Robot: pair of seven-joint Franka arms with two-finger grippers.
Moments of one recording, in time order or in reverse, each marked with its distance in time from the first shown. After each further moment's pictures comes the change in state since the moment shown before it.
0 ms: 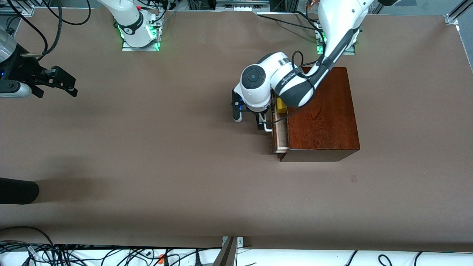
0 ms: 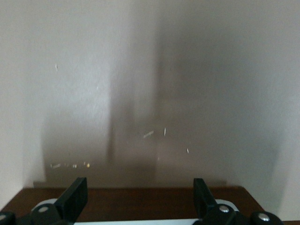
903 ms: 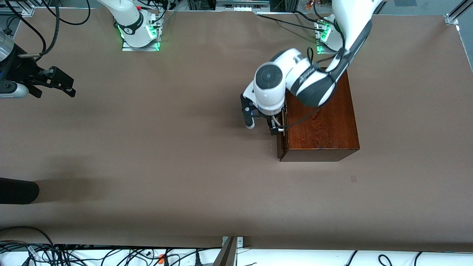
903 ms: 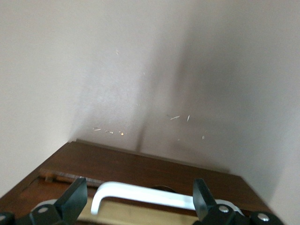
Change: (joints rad) left arm 0.057 -0.104 -0.019 0.049 -0.054 -0.064 -0.129; right arm -0.001 0.001 -0.009 0.000 0.002 0.000 0.000
